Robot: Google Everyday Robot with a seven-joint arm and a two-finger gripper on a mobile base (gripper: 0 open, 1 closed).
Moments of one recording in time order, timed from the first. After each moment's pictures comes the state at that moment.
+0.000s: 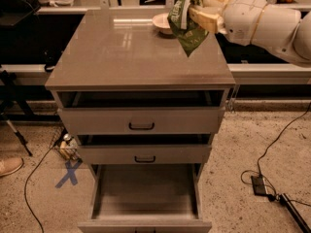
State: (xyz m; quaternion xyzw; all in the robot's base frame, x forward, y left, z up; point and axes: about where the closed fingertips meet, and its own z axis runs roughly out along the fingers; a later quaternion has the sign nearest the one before) arm 0.646 -0.105 1.041 -0.44 0.53 0.19 0.70
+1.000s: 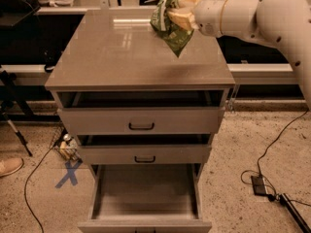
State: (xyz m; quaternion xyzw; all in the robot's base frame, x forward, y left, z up) arm 0.703 -0.060 1.014 -0.47 0.58 0.14 0.65
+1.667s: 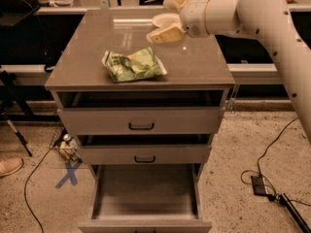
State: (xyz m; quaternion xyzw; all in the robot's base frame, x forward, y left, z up) arm 0.715 -0.024 0.985 -0.51 0.60 0.15 0.60
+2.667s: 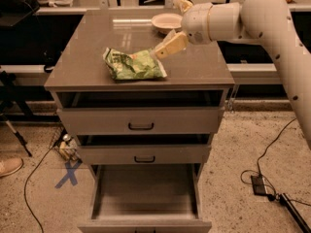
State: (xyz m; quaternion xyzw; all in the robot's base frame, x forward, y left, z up) arm 0.700 -0.021 0.968 -0.53 0.59 0.20 0.58
